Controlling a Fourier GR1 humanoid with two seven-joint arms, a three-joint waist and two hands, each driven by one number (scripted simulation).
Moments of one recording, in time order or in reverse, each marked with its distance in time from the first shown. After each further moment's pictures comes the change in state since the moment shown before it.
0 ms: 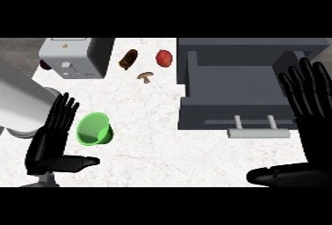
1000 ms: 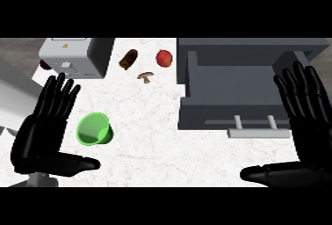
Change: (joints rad) left arm -0.046 -0.035 -0.073 -0.320 0.085 0.048 0.224; right arm 0.023 0.010 0.026 0.035 0.024 -0.014 -0.066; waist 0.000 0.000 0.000
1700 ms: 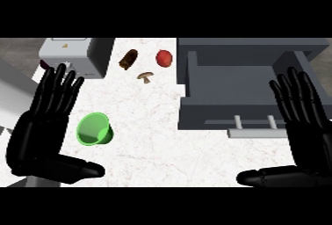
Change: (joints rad) left arm -0.044 -0.021 -0.052 -0.109 -0.006 0.030 0.056; right arm 0.037 -0.001 0.033 0.000 0.010 -0.012 -0.020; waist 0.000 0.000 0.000
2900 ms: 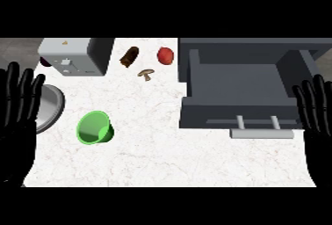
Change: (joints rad) left arm 0.037 0.014 0.013 -0.174 -0.228 0.141 -0.012; right arm 0.079 -0.035 -0.008 -0.044 0.101 -0.090 -0.095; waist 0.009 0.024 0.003
